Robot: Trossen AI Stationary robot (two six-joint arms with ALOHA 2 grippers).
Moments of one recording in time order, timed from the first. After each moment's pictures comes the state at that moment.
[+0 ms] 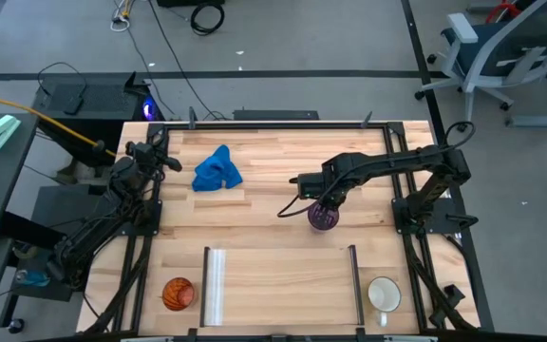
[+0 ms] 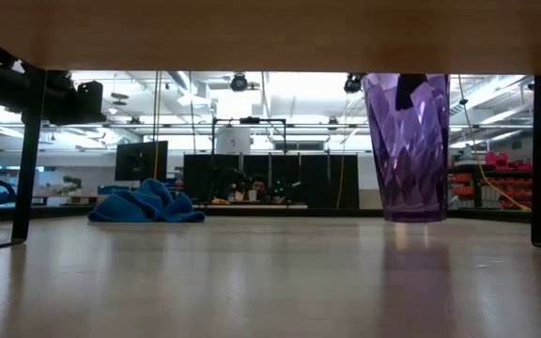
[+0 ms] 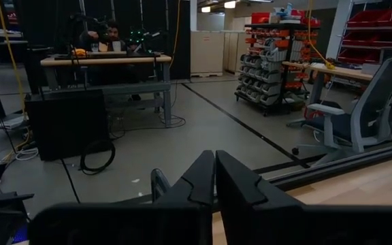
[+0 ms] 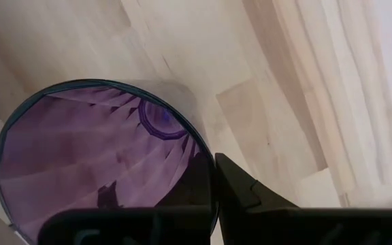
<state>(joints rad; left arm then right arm) 0.87 0.01 0.06 -0.05 -0.34 -0.02 0.05 1.67 1.50 -1.37 0.04 0.53</state>
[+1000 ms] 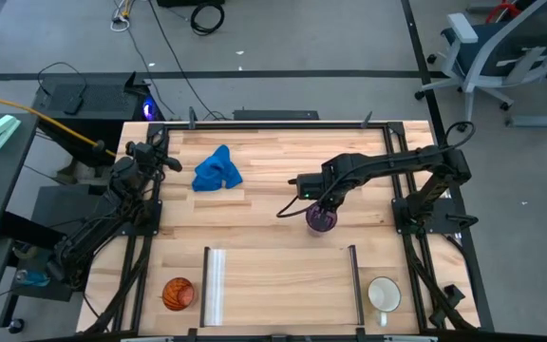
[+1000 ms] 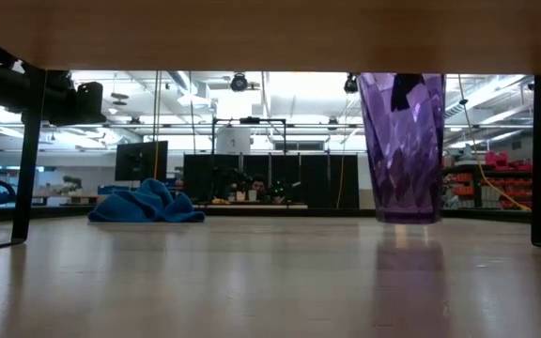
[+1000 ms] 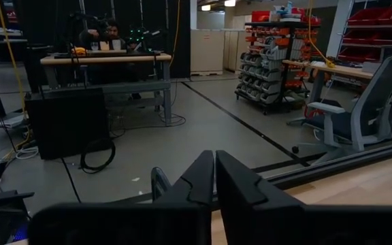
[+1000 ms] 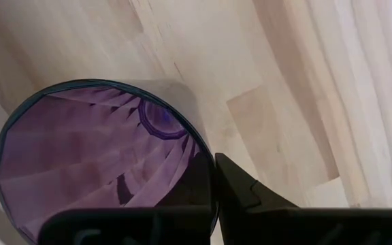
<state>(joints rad) 0.87 0.01 0.06 -0.06 -0.34 -0.02 0.05 1.66 1.48 -1.33 0.01 0.52</state>
